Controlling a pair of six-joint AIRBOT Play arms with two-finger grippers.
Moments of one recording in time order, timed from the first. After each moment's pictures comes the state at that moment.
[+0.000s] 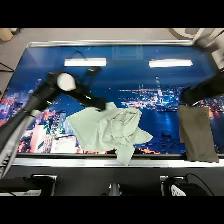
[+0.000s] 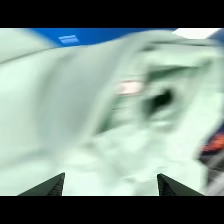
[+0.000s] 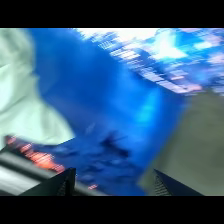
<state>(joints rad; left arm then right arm) -0.49 -1.50 1.55 1.29 -1.31 -1.65 0.00 -1.16 1.60 -1.42 1.72 1.11</state>
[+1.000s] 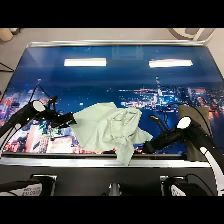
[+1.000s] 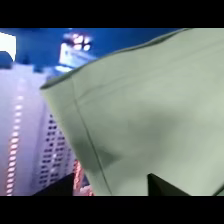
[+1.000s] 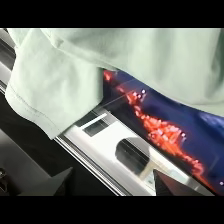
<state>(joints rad) -0.06 -1.42 0.90 1.10 -0.99 -1.65 0.00 -1.13 0.58 -0.98 1.32 0.92</state>
